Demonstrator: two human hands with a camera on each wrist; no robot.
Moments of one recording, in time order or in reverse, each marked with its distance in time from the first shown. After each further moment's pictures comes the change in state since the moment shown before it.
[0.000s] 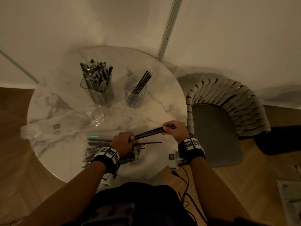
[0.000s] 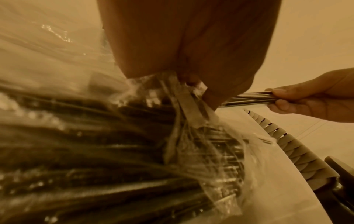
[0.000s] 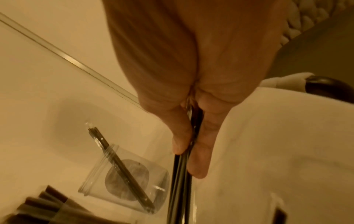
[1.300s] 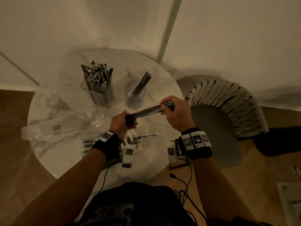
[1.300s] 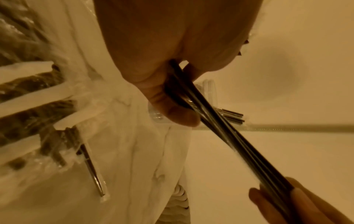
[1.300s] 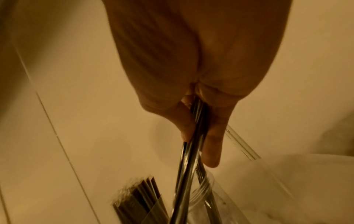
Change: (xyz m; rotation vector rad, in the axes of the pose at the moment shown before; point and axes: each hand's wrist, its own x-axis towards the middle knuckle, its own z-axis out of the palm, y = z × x) left_hand 0.014 0.071 -0.078 -1.529 0.171 -0.415; right_hand -0.040 -0.132 0.015 -0.391 0.189 -0.523
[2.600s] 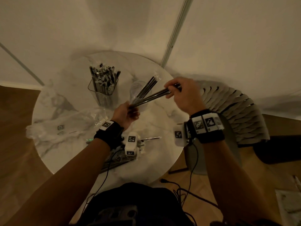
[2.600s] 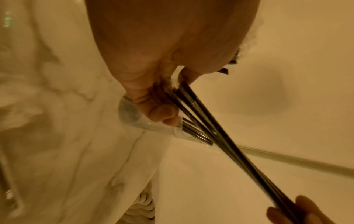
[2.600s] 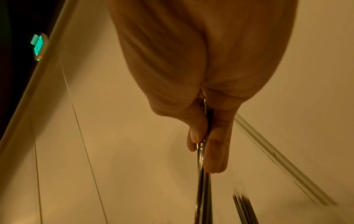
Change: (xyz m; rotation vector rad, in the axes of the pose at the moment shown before) left_hand 0.018 0.040 0.009 -0.143 -0.055 -0.051; right_hand 0.056 -0.064 -0.024 -0.012 -0.050 -0.013
